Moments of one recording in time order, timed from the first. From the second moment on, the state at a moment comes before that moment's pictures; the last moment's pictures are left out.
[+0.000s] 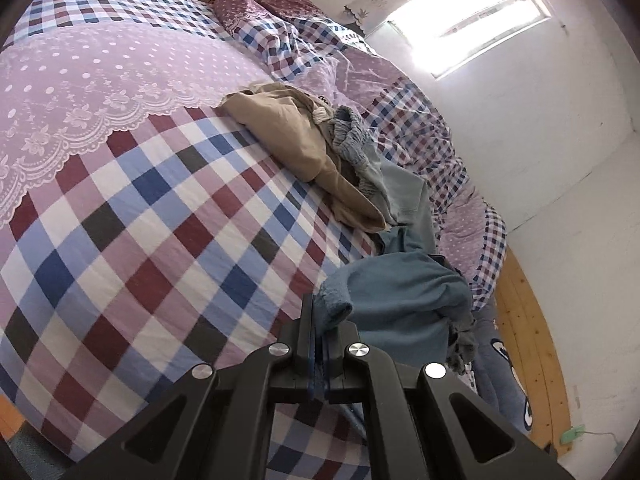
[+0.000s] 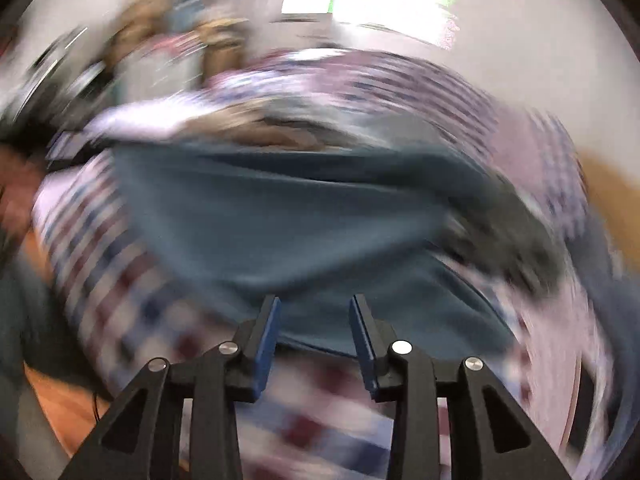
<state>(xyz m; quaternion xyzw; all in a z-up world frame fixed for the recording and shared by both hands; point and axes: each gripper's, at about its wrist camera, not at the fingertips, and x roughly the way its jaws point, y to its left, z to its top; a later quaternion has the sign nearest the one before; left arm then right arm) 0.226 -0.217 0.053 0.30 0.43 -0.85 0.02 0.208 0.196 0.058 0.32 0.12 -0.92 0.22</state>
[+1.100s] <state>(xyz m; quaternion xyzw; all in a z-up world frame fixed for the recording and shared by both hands) 0.226 -0.293 0.029 0.26 0.51 -0.81 0.12 0.107 0.324 0.011 0.43 -0.16 -0.88 0.10</state>
